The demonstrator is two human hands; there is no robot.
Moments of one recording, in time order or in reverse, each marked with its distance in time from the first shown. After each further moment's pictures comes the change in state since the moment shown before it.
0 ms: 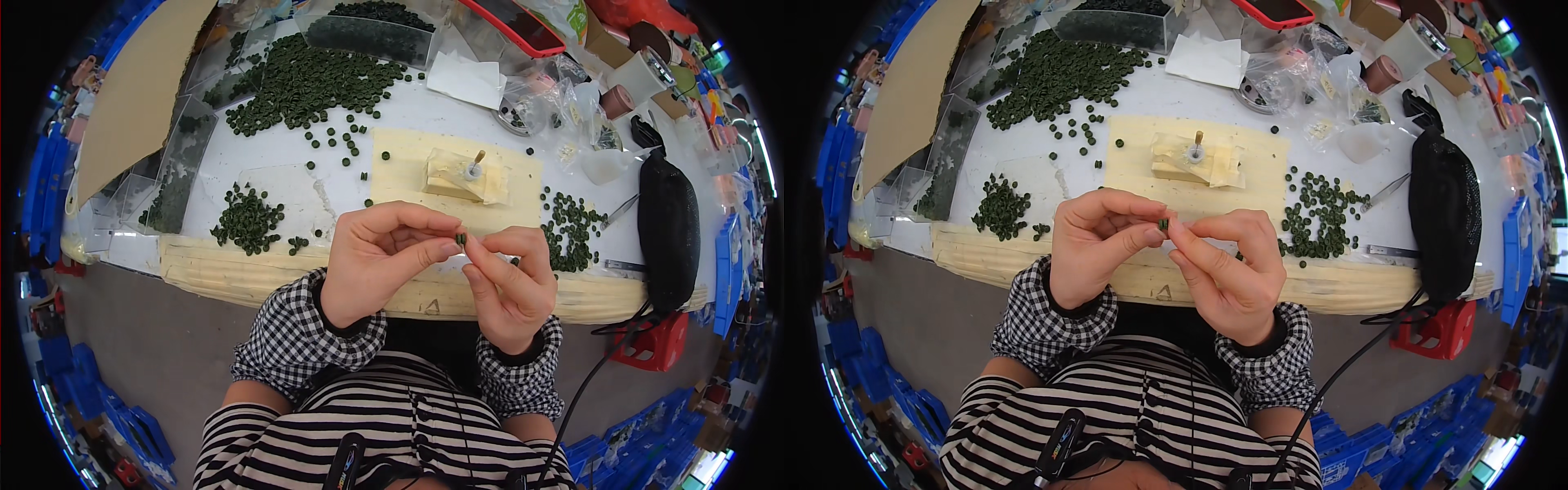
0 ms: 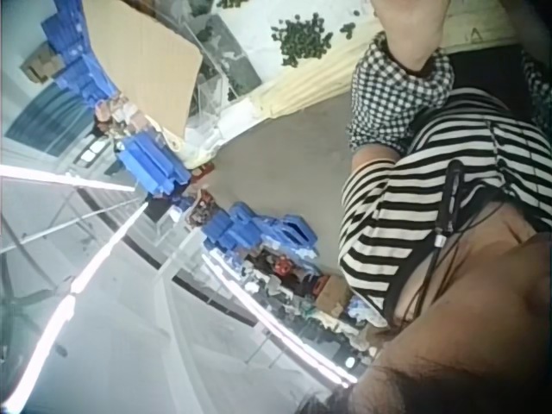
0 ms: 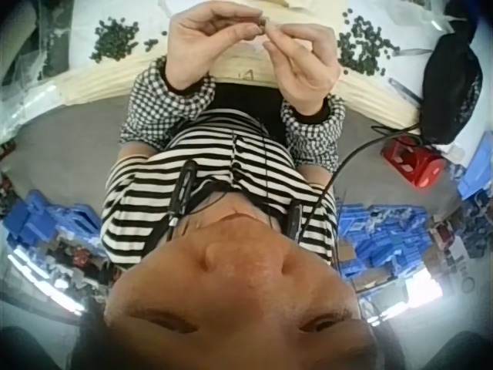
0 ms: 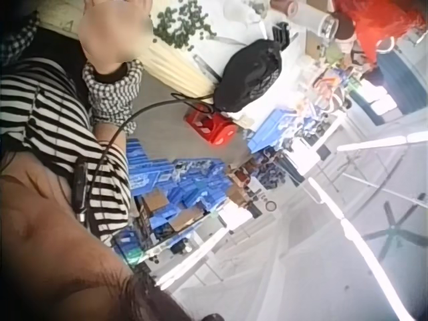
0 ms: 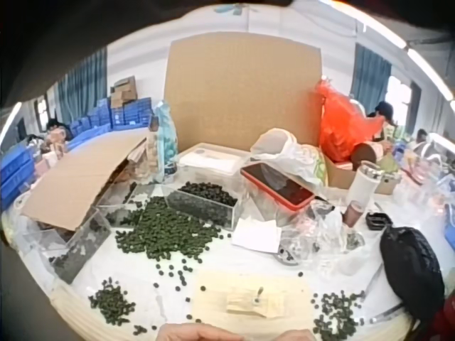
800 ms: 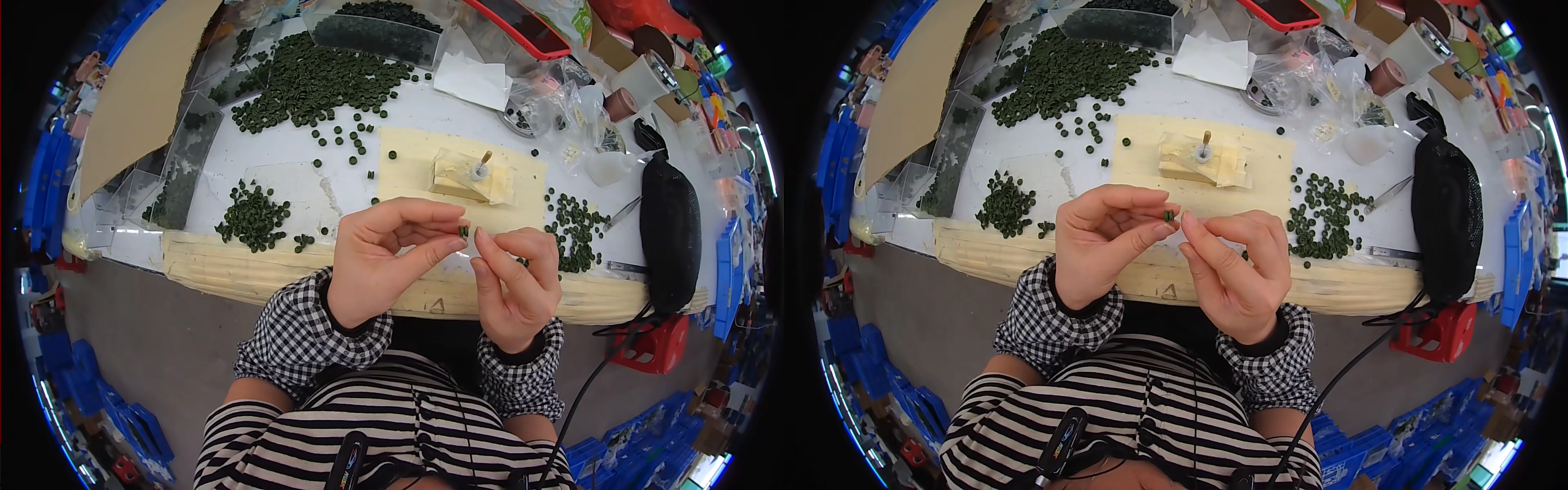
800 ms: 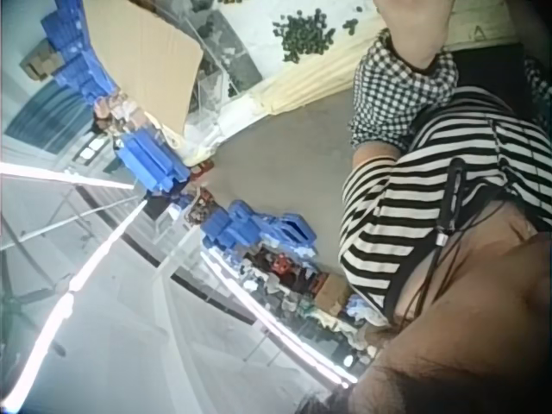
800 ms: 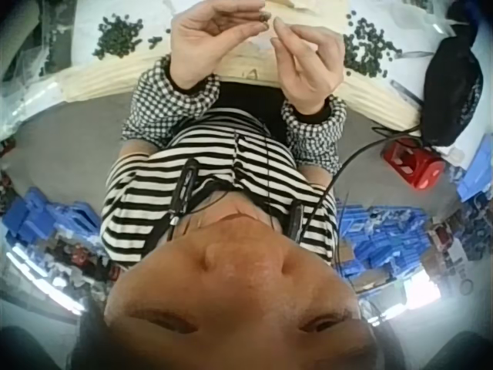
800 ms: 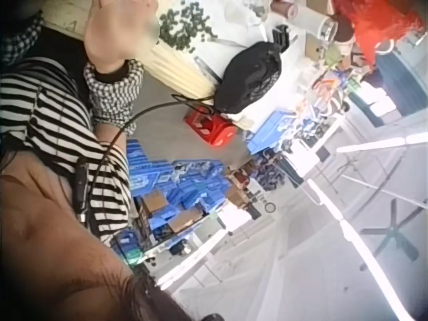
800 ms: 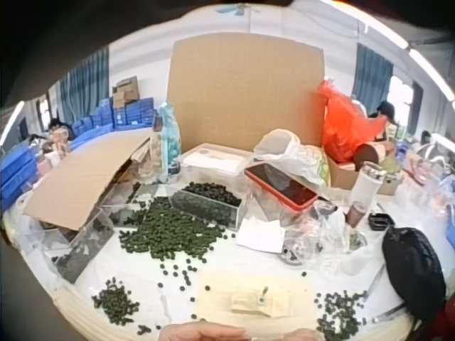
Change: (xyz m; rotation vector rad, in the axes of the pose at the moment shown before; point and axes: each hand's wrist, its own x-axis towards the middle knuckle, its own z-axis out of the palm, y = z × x) left_hand 0.000 -0.004 0.000 0.127 0.019 0.106; right_hand 0.001 0.000 0.004 -0.141 0.058 -0.072
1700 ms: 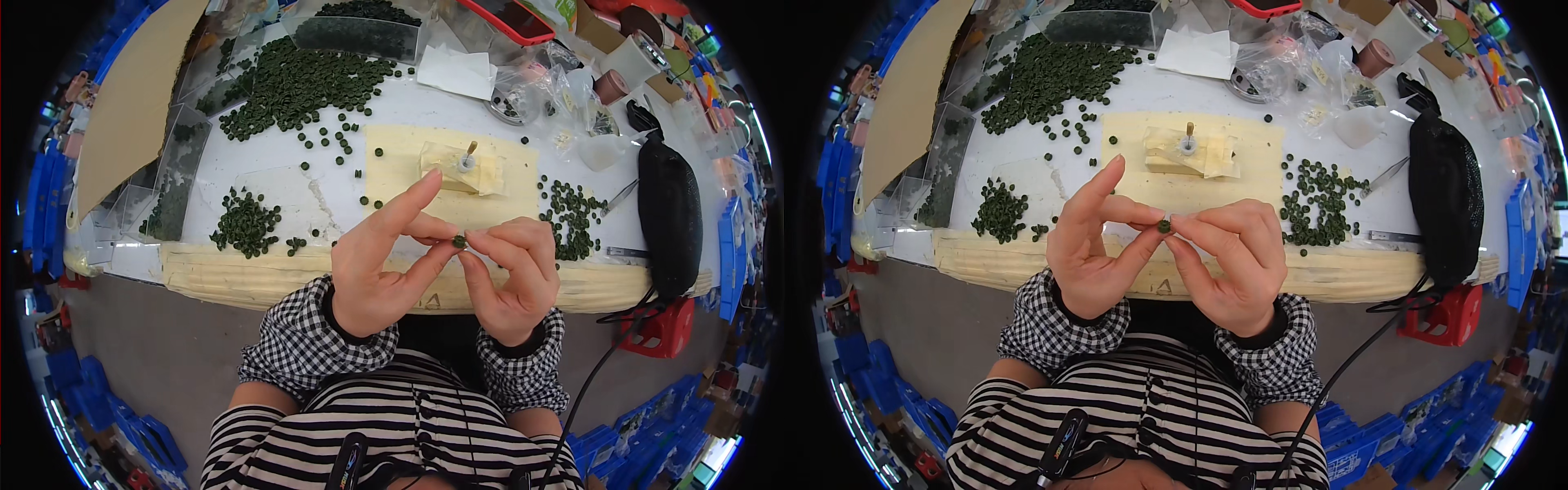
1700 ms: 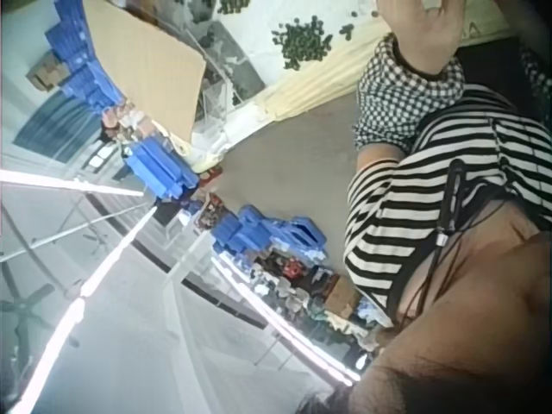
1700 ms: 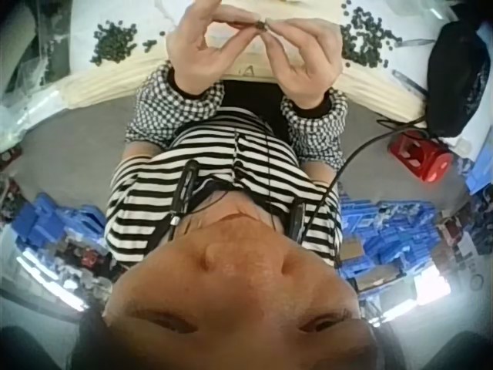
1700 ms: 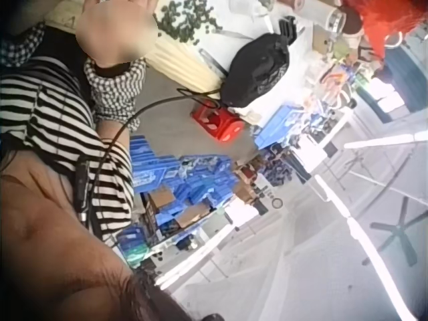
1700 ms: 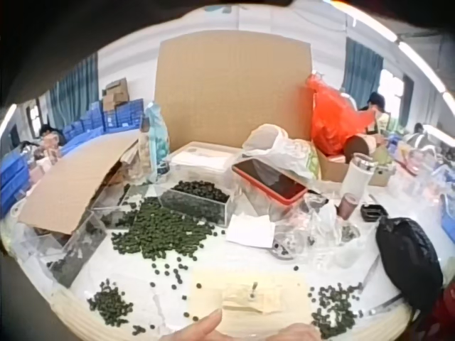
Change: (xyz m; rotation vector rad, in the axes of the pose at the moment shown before) left_hand -0.001 0.000 0.006 0.548 0.007 0.465; right_hand 0.000 0.001 0.001 0.082 0.050 0.026
